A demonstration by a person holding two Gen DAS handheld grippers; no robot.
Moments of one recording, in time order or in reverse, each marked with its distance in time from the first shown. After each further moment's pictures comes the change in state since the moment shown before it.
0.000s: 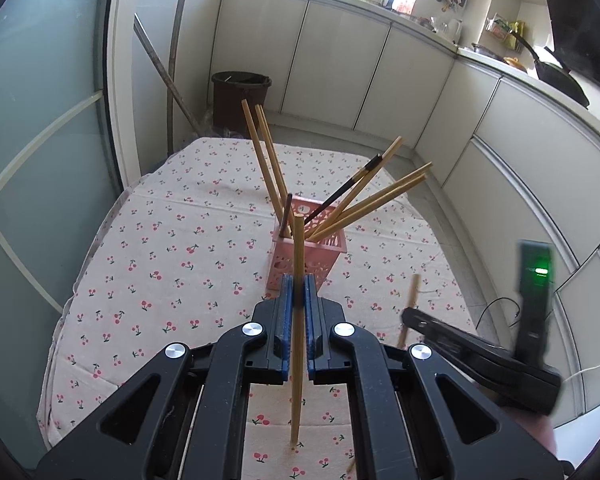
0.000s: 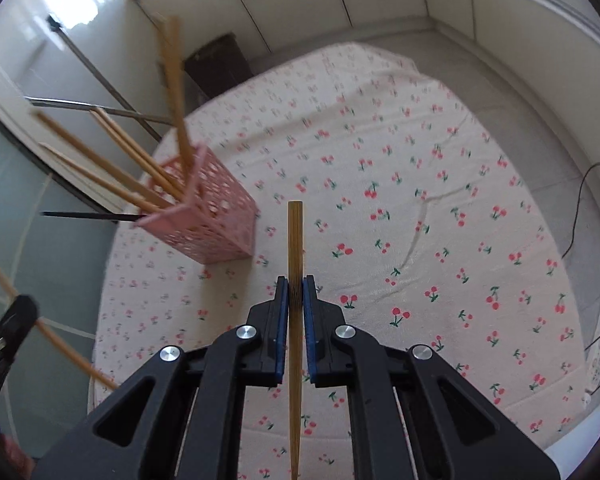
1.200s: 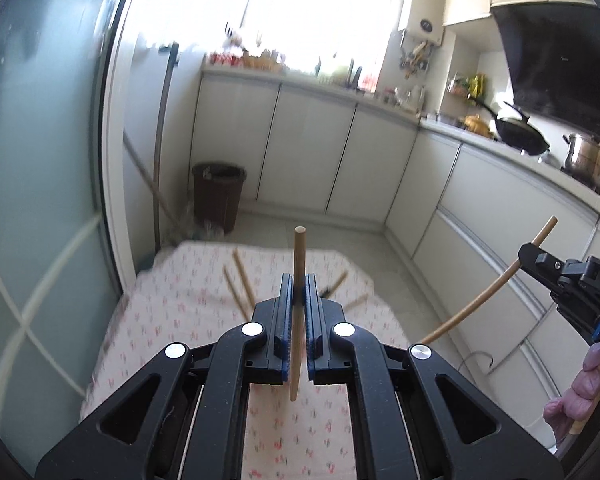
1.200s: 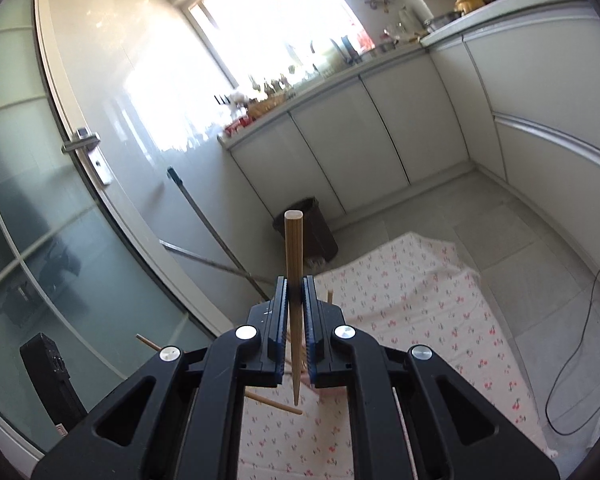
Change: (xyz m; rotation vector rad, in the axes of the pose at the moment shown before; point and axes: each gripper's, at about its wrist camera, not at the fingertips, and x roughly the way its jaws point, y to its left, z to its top) left arm -0.091 -0.022 0.074 0.060 -0.289 -0.075; right arm -0.226 0.039 0.058 -0.015 -0.515 0.260
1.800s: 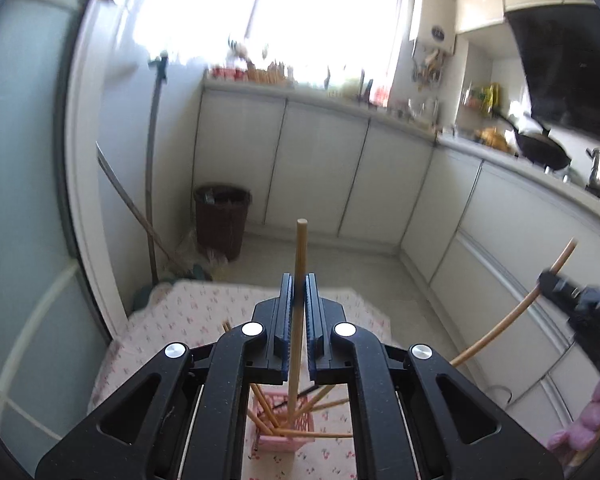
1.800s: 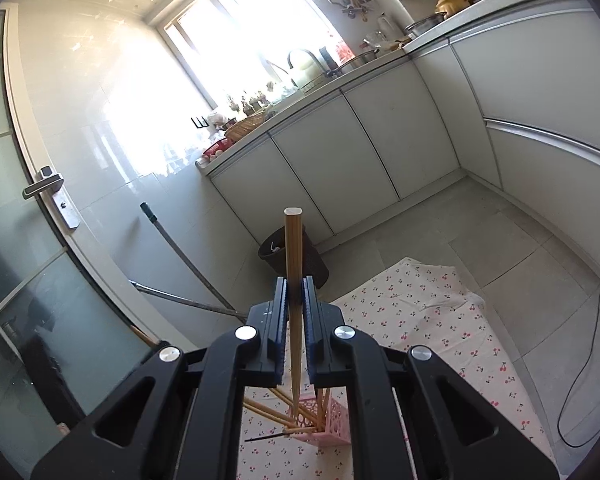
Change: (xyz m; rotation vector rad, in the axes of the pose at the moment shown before) left arm 0.096 -0.001 0.041 -0.005 -0.003 0.046; right arm 0.068 -0.016 0.044 0.067 -0.045 -0.049
